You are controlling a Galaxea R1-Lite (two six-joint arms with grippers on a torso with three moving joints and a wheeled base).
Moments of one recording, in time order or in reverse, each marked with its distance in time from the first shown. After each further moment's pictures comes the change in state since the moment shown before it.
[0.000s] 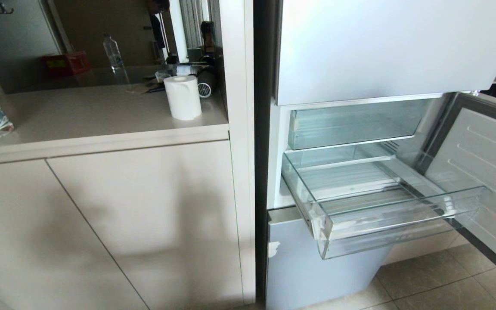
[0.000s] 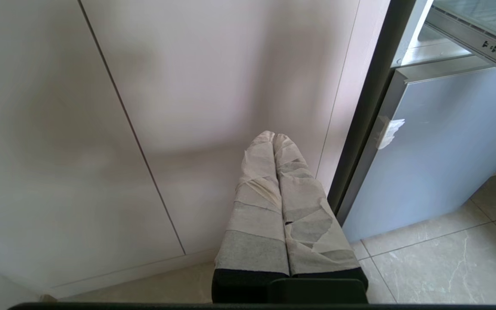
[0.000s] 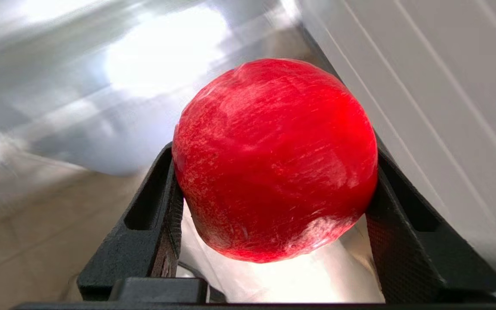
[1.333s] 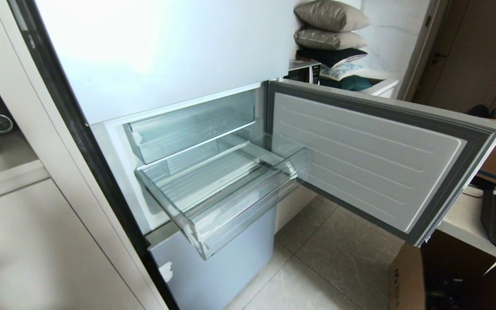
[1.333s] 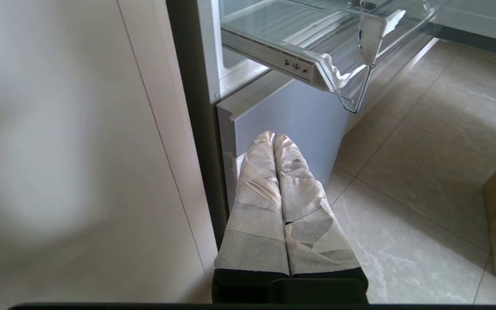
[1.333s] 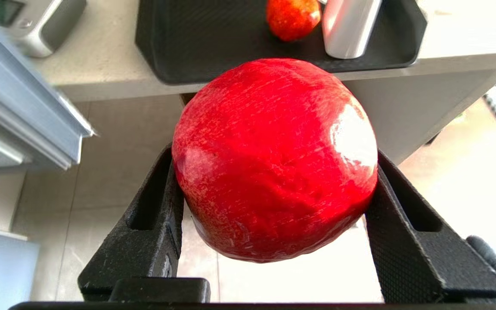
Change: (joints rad) left arm 0.001 0.000 0.000 0.000 0.000 0.000; right arm -0.579 -0.309 0.481 -0.405 0.047 0.028
